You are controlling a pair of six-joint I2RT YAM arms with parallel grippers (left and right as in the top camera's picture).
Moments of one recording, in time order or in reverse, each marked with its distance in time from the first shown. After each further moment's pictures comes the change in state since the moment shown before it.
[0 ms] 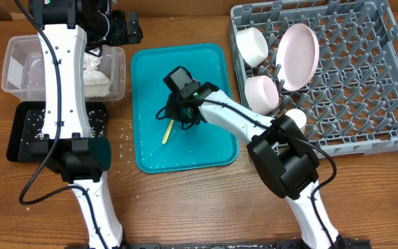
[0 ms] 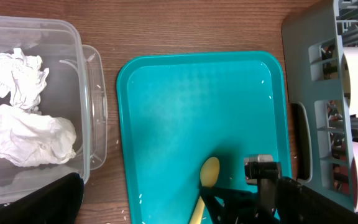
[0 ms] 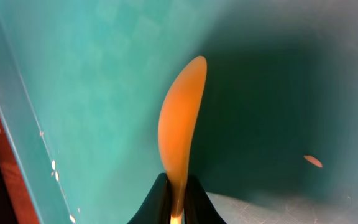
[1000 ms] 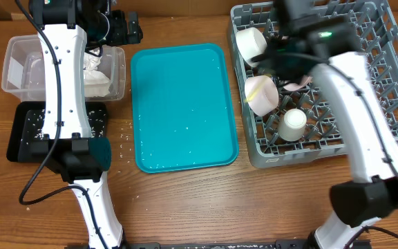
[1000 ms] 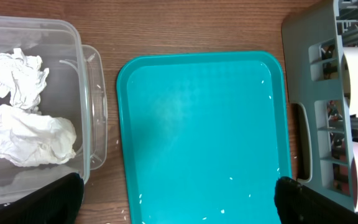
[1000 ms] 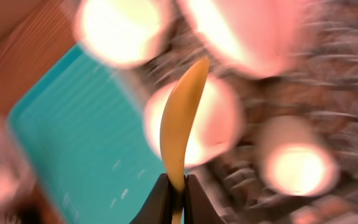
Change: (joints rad) left arm 0.000 0.000 0.000 0.000 0.000 0.000; right arm -0.441 -0.451 0.320 -0.813 0.183 -0.101
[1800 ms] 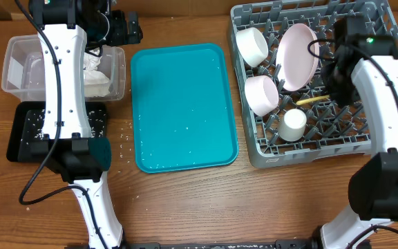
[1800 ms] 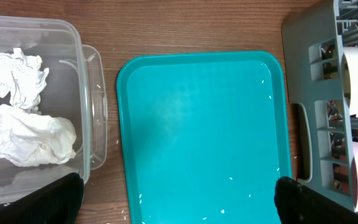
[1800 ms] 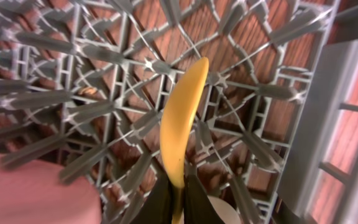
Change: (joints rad) left arm 0.000 0.000 0.000 0.000 0.000 0.000; right arm -0.301 0.003 -0.392 0.165 0.196 0.391
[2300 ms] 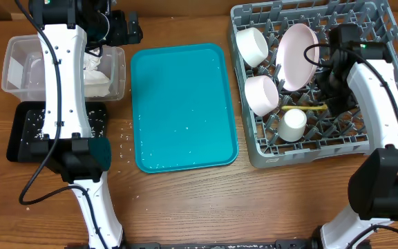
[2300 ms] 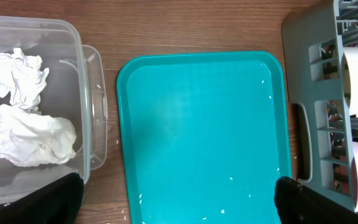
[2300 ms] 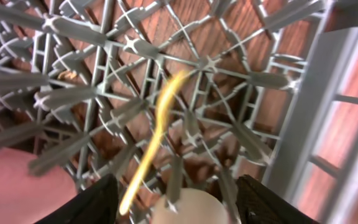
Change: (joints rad) left arm 0.000 0.000 0.000 0.000 0.000 0.000; right arm 0.000 -0.007 -0.018 -0.032 -0.027 -0.043
